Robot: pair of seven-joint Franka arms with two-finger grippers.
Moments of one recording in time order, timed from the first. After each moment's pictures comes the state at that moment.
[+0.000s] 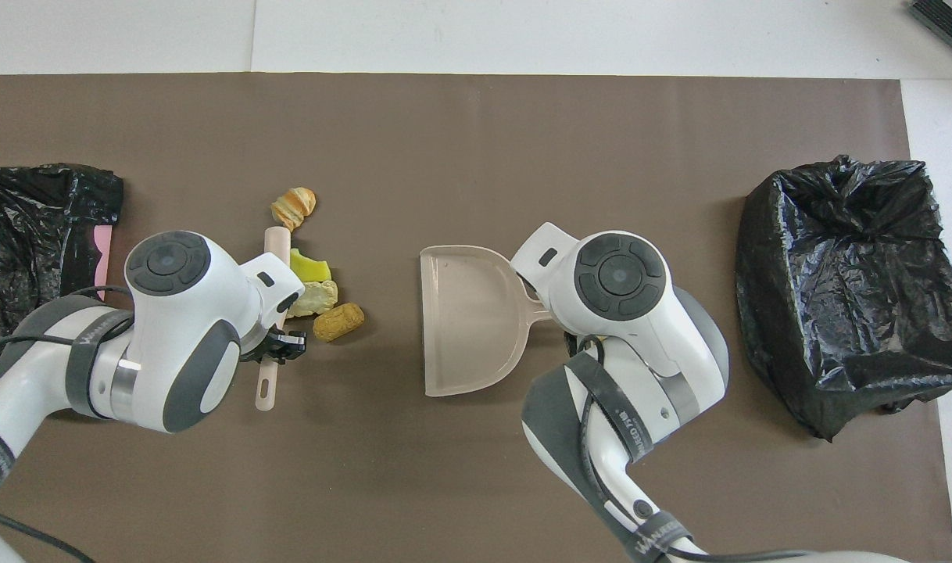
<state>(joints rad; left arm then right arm) -0.27 0.07 -0.08 -2.19 -0.01 2.06 -0.26 0.42 0.18 0.07 -1.94 -0.12 2.12 -1.07</state>
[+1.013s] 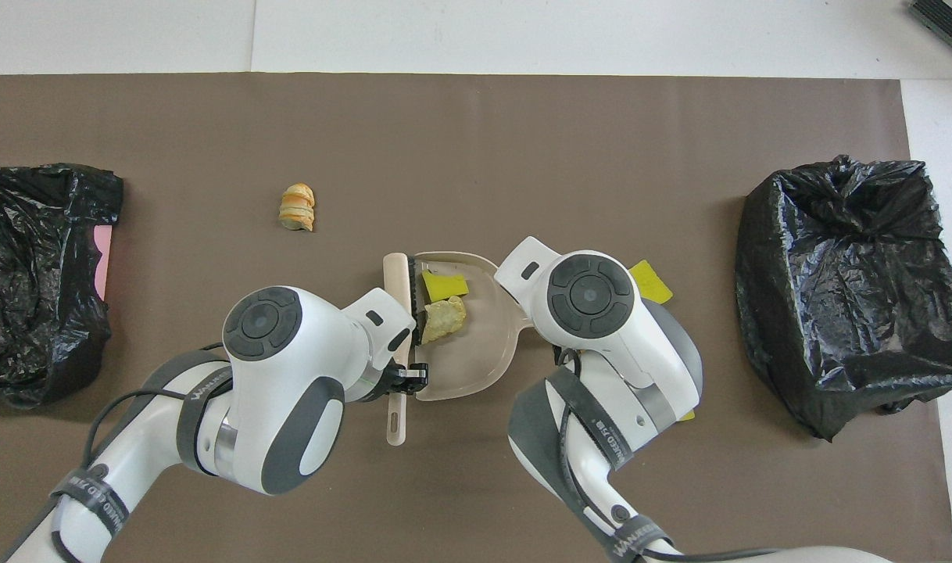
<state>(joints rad) -0.50 0.02 -0.06 -2.20 -0.35 2.12 -0.36 0.44 0.20 0.07 -1.96 -0.14 2.16 -1.02</state>
